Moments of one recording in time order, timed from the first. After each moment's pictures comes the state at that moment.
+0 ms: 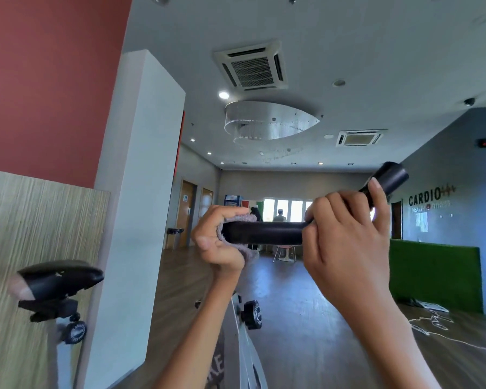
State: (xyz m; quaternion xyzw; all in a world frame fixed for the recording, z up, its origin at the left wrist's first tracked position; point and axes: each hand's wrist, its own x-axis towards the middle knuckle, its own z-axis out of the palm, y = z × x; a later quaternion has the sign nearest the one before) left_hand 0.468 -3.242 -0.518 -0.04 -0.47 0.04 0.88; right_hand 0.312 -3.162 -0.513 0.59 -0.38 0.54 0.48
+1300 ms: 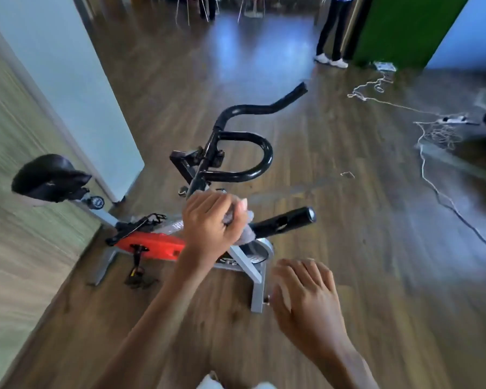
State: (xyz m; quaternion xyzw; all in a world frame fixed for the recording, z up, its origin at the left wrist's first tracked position) left_hand 0.445 -3.130 -0.392 0.43 -0.69 0.12 0.57; right_hand 0.270 -3.007 -0.409 0.77 -0.58 0.27 -0.01
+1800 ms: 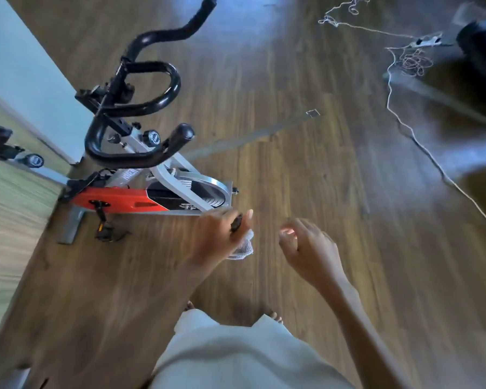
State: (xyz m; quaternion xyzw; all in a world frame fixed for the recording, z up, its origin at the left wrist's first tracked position) left_hand 0.266 -2.996 -0.470 0.50 -0.78 -0.13 0.35; right_hand 0.076 -2.929 -0.437 0.65 -0.72 0.15 -0.18
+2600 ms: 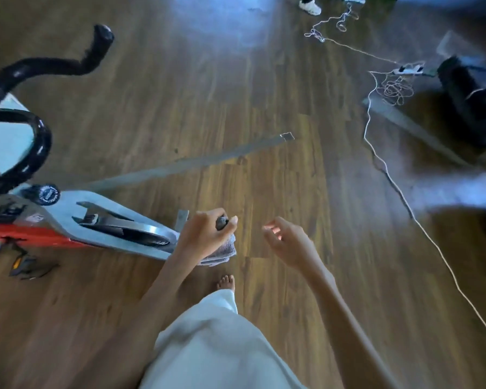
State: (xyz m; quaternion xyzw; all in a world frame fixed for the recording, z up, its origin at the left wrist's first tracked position) left_hand 0.070 -3.225 -0.502 0.57 -0.74 -0.26 0.23; right_hand -0.130 -3.183 -0.458 0.59 -0.73 0.11 -0.33
